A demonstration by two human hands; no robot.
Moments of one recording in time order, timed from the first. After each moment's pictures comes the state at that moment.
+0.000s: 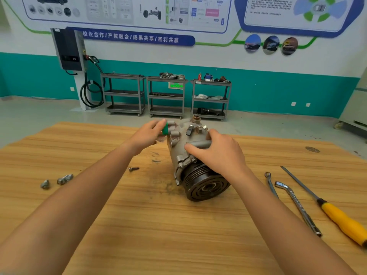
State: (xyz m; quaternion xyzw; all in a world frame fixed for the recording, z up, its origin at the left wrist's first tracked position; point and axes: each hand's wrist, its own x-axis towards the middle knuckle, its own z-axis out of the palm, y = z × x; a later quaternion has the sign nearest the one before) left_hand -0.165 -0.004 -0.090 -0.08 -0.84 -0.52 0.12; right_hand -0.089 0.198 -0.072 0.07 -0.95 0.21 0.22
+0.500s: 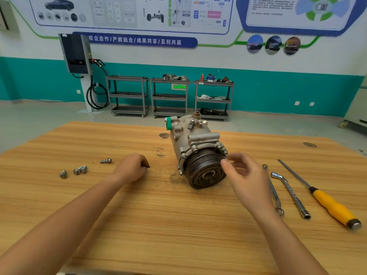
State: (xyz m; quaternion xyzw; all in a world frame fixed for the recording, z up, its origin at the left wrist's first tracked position) left_hand -0.095 -0.043 -0.148 0.00 -0.98 -0.20 0.07; right_hand 0.004 0.236 -0.113 0.09 -0.81 0.51 0.27
